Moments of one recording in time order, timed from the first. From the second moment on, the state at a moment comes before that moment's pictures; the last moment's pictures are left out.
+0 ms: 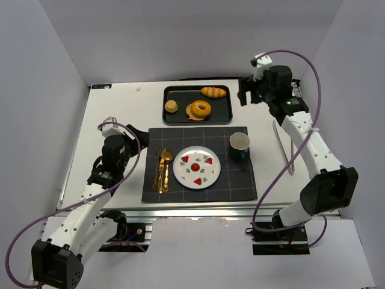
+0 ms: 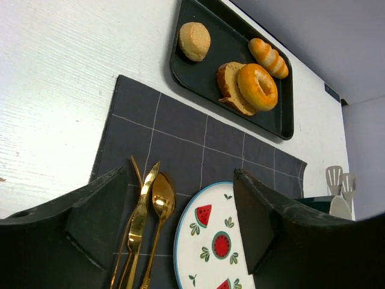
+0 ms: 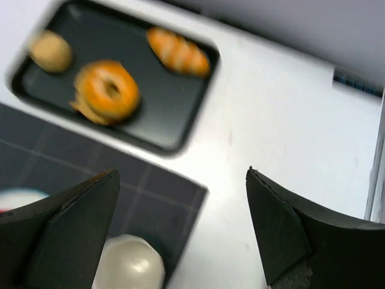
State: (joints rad) left arm -0.29 0.82 0.58 -0.07 -0.19 -0.71; right arm 0.29 1.50 1.51 -0.38 -0.11 -0.13
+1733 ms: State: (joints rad) left arm -0.29 0.91 0.53 0.09 -0.08 -0.71; right arm -0.31 1.77 1.05 -0.40 -0.24 -0.45
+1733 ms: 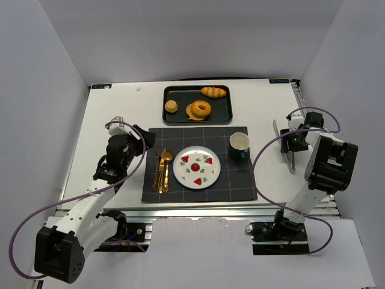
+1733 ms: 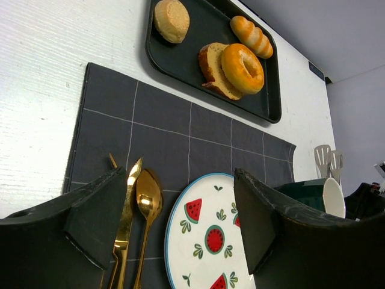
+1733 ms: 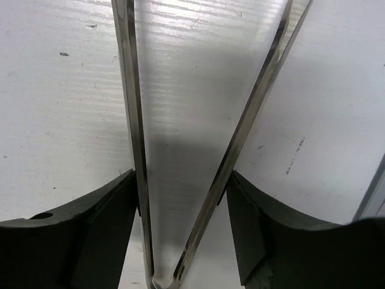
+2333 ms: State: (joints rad) left arm -0.29 0.88 0.53 0.07 -0.08 -0.71; right arm -0.25 1.70 1.16 -0.55 -0.35 -0.59
